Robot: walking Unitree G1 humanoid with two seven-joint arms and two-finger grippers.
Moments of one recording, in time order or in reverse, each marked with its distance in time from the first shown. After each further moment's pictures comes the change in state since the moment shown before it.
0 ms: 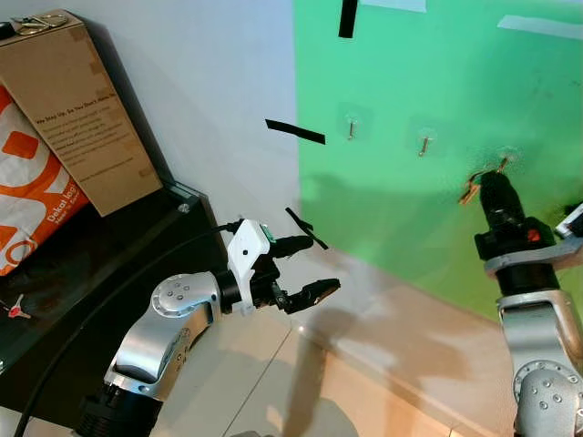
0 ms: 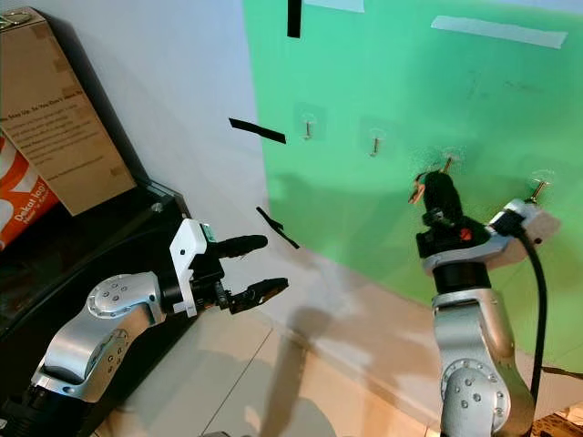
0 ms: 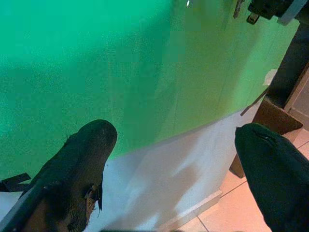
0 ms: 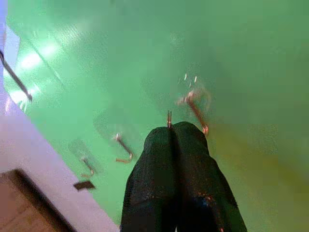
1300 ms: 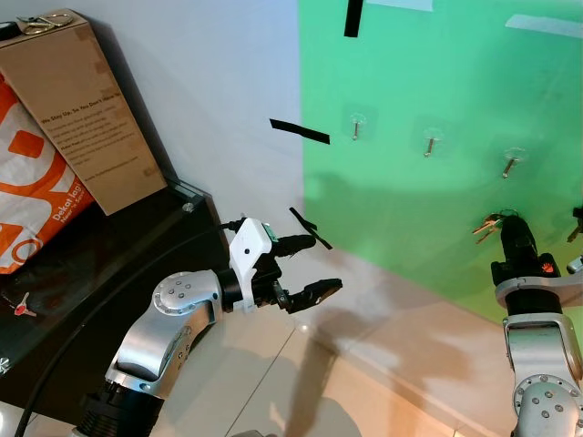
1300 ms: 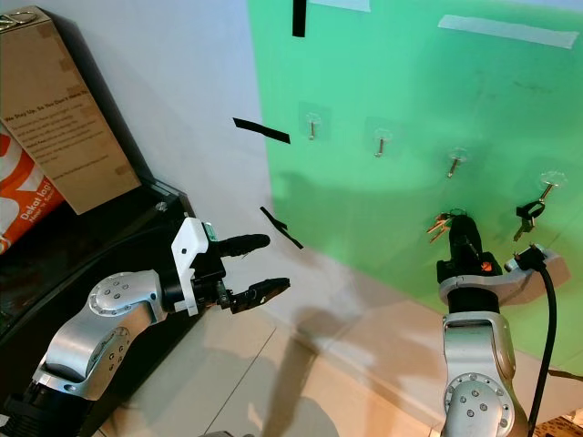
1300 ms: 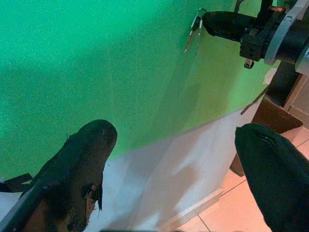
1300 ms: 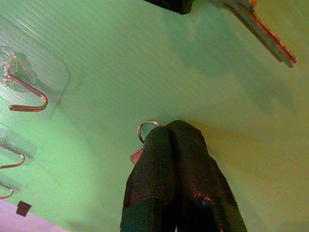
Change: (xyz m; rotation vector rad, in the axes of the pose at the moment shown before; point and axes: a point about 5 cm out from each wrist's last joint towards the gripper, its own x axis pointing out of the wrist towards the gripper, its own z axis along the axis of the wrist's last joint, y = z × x) left arm 0.002 0.000 0.002 0.009 -0.002 -0.017; right arm -0.020 -0.049 -0.019 0.184 0.013 -0.320
